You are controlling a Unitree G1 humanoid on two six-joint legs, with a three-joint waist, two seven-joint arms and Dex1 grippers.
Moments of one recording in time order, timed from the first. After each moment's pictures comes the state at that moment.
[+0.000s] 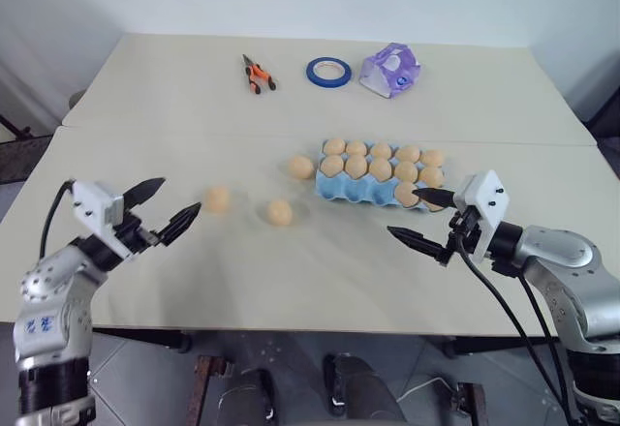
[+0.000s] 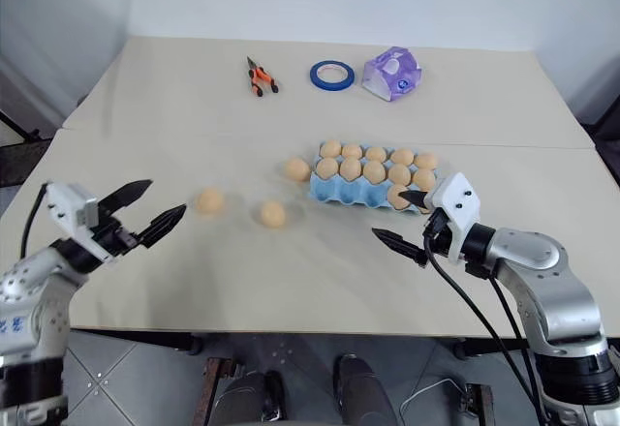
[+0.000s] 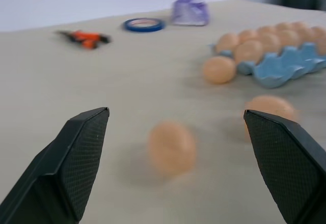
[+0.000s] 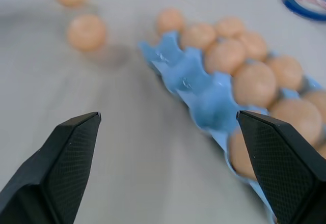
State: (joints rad) left arm -0.04 0.53 0.47 -0.09 -0.47 0.19 -0.75; right arm -0.24 -0.71 -0.12 -0.29 0.45 0.45 0.92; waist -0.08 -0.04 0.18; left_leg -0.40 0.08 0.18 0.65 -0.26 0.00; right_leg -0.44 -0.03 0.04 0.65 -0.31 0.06
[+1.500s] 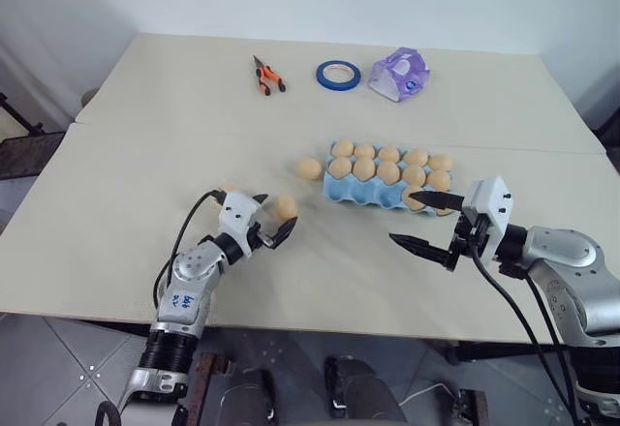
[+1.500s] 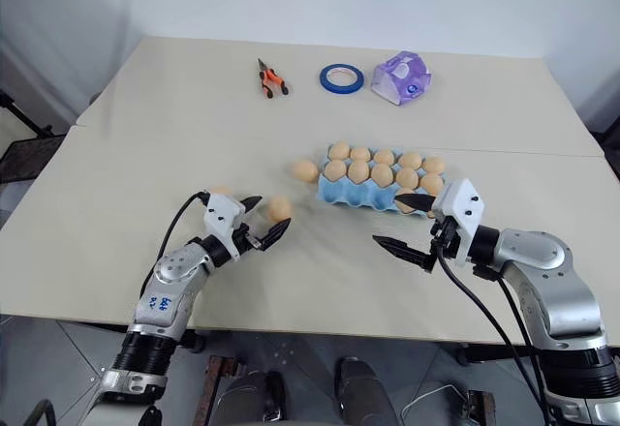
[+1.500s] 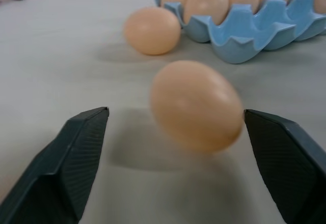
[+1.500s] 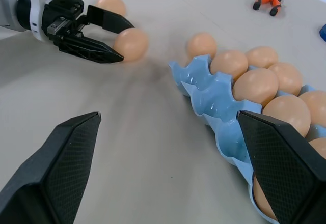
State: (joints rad) left arm -0.35 0.26 -0.03 0.17 -0.16 0.09 -0.50; right arm -0.23 -0.72 -0.12 -0.23 0.46 0.35 0.96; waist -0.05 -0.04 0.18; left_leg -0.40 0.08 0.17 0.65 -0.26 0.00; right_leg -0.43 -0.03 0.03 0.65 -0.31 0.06
